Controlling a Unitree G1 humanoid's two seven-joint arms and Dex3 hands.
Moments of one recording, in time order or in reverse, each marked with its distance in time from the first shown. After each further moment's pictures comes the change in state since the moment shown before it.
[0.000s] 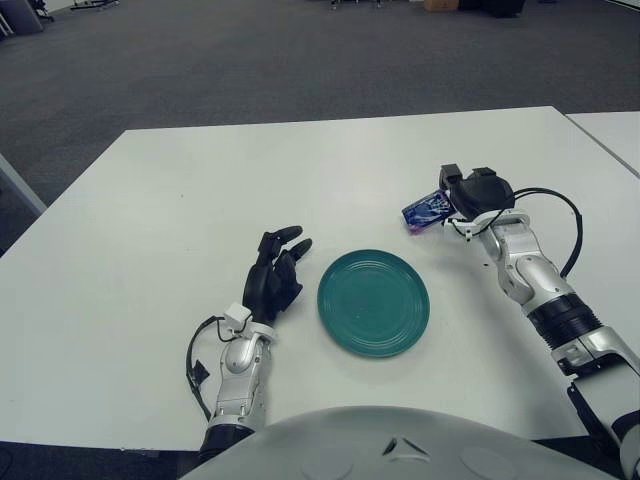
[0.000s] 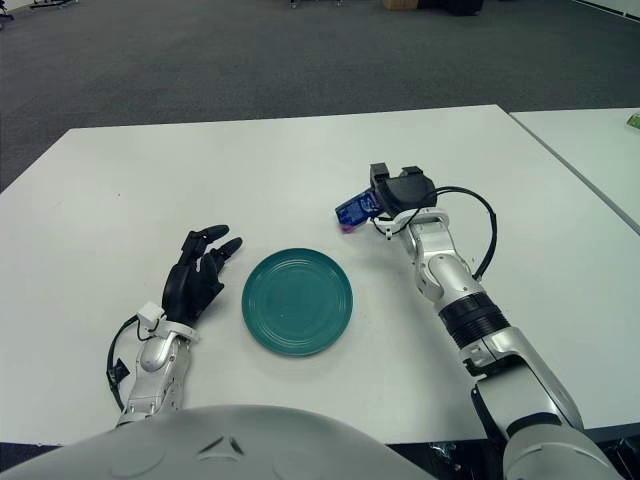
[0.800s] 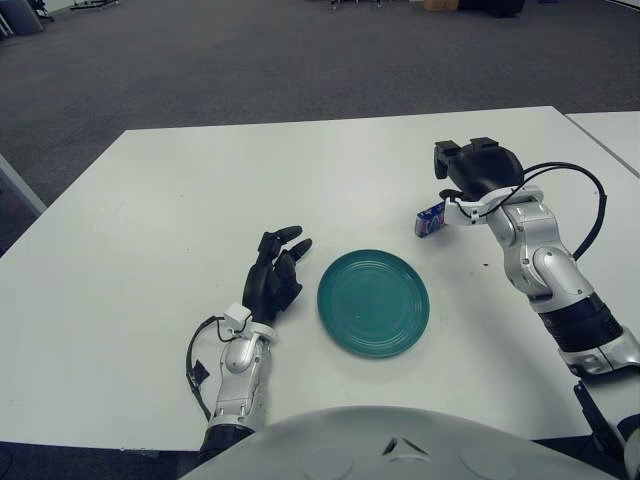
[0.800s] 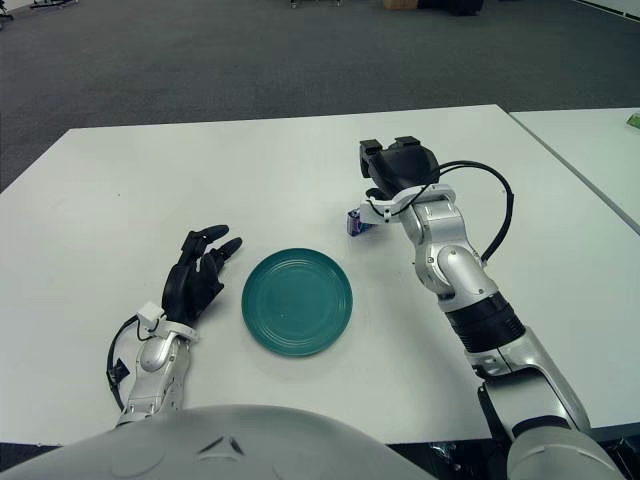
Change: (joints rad) left arm 0.000 0.000 0.001 0.001 0.000 0.000 0.000; right arm 0.023 -0.022 -0.079 -0.353 0.000 0.027 0.236
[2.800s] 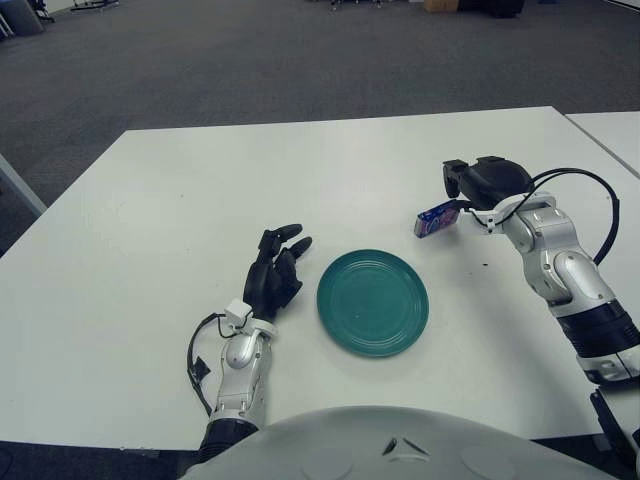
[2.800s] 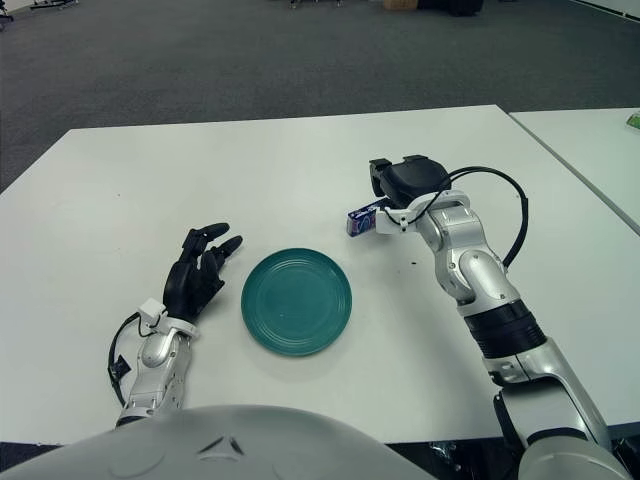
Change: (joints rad) left arm -0.026 0.000 0.011 0.026 0.000 0.001 0.000; right arm 0.034 -0.055 -0.054 0.123 0.051 -0.124 0.053
